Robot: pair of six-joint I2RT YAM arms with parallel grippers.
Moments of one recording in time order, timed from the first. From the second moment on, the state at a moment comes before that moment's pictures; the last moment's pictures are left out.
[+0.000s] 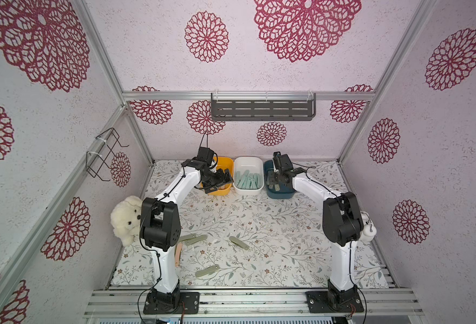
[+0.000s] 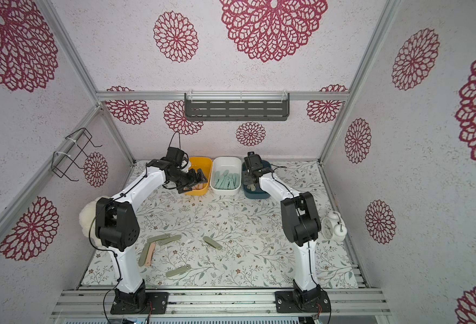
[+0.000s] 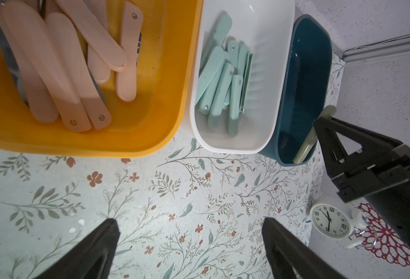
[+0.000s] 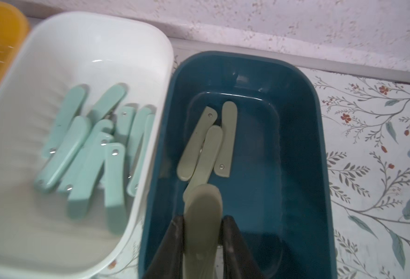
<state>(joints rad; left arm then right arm) -0.26 2.02 1.77 -0.83 0.36 -0.54 0.39 2.11 1.72 -0.44 0.22 0.17</state>
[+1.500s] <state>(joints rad) -0.37 1.50 0.95 -0.77 0.19 -0.72 1.07 1.65 0.91 -0.34 0.05 0.20</state>
